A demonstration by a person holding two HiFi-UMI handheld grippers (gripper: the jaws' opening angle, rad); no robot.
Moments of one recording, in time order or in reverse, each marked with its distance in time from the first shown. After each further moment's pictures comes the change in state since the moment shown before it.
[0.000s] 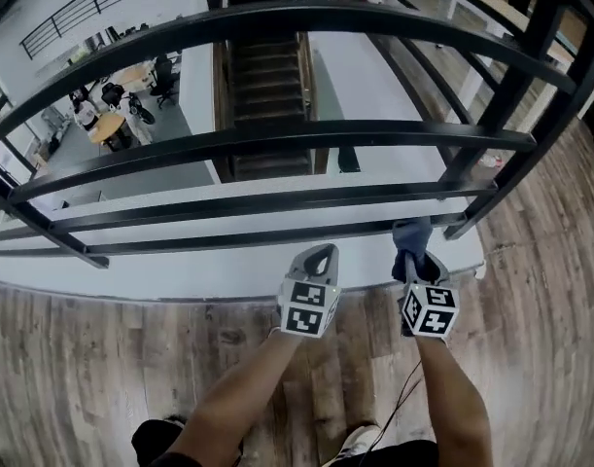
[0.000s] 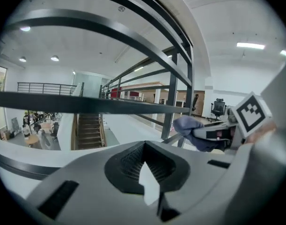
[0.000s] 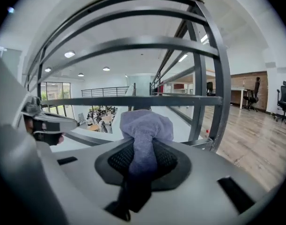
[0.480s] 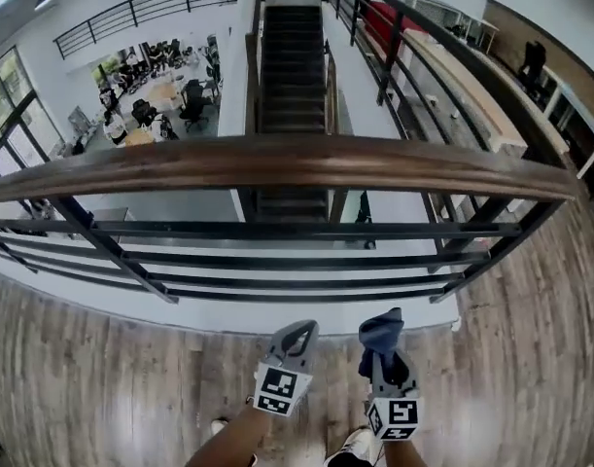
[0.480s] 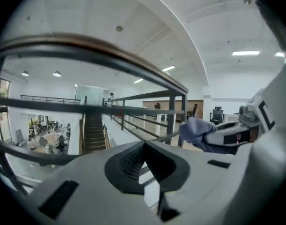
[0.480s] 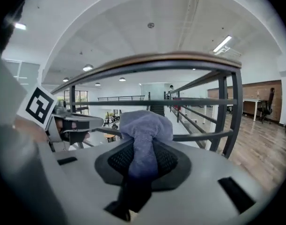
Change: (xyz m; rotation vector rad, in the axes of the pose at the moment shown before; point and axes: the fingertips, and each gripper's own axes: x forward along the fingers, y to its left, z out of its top) left arm -0.252 0.041 0.149 0.043 -0.113 0.034; right arm -0.212 0.205 0.157 -0.034 -0.085 0.170
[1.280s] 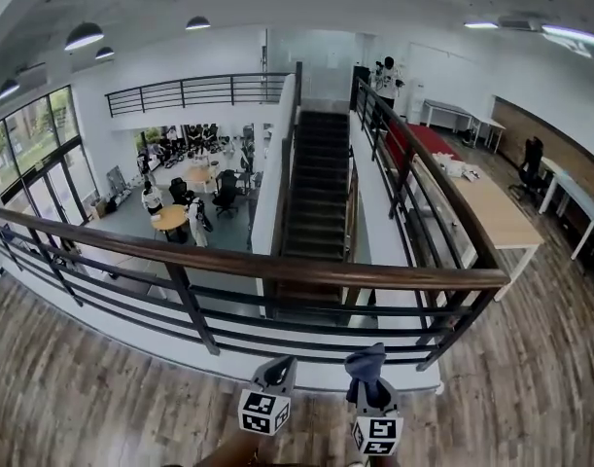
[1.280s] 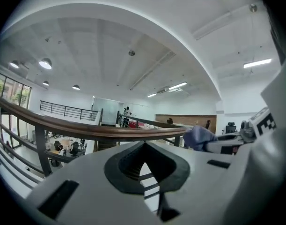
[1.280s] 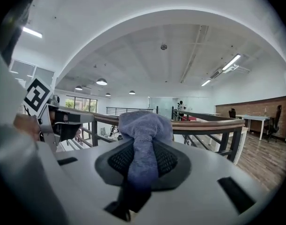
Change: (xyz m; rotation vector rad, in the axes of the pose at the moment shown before) left arm -0.288 -0.041 0.243 -0.059 -0.153 0.172; right arm -0.223 0.113 0.228 -0.095 -0.184 0.074
